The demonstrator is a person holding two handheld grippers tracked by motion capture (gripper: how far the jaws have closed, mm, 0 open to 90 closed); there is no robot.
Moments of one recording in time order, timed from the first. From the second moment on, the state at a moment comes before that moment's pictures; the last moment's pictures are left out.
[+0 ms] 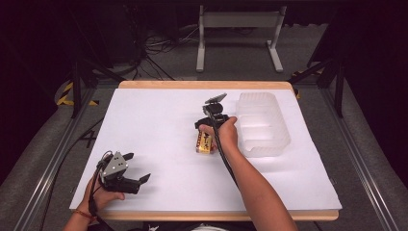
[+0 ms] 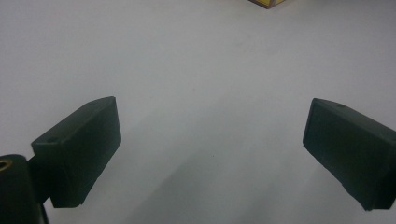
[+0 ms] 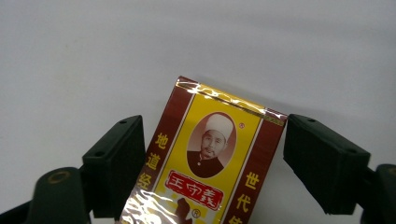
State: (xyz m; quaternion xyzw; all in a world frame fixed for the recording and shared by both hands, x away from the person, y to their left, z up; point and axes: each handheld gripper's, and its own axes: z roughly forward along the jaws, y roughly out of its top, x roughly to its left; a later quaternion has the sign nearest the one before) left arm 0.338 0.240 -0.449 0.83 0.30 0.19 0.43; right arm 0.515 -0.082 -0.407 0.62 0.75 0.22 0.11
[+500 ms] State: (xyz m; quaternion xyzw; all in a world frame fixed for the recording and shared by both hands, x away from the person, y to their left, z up) left arm 0.338 0.239 -0.451 0.84 0.29 0.19 0.42; right arm 0.523 -0.058 -0.421 0.62 0.75 0.19 0.13
